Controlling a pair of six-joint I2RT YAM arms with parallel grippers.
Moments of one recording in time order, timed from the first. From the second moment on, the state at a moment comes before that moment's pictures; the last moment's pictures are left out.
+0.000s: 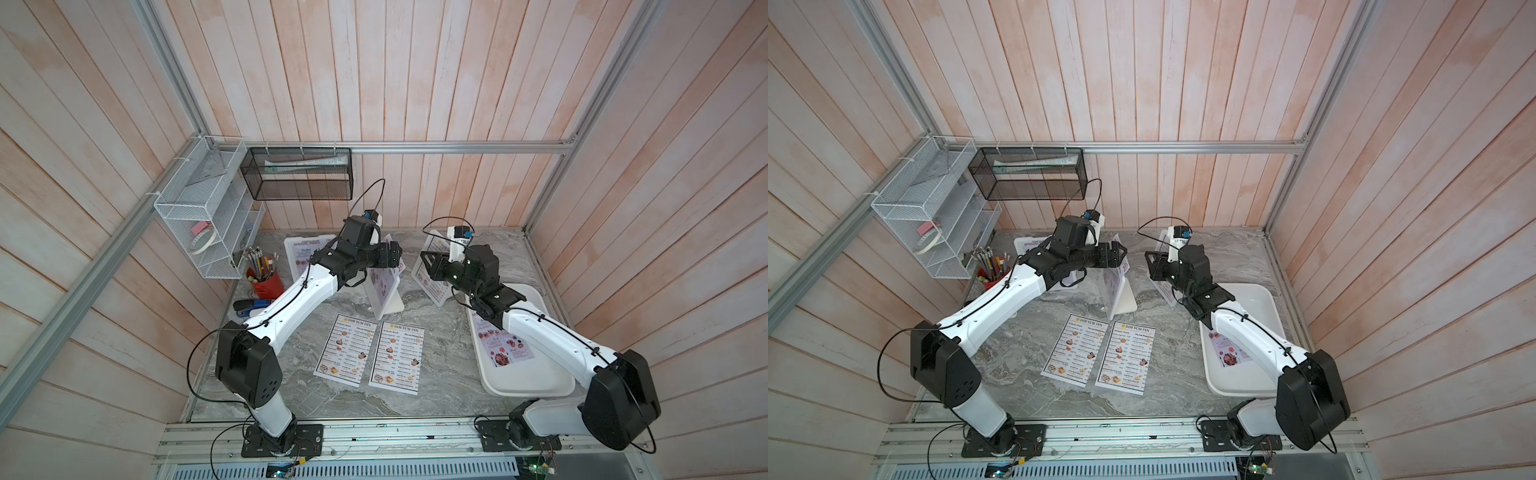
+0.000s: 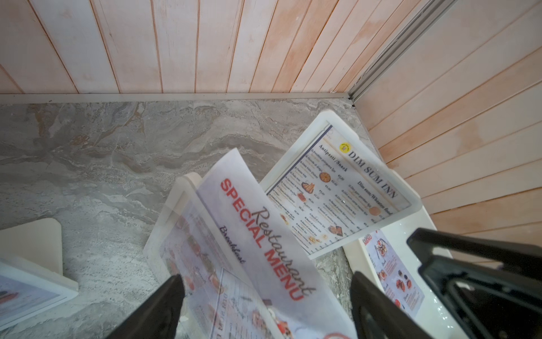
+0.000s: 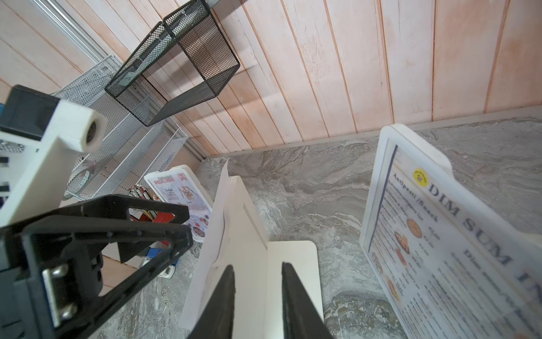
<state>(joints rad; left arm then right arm) -0.54 1.69 1.58 -0.48 0.11 -0.38 0.53 1.37 1.00 0.13 -0.11 0.55</state>
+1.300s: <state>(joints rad) -0.51 1.69 1.55 -0.53 0.12 -0.38 0.57 1.50 1.13 0.12 -0.19 0.57</state>
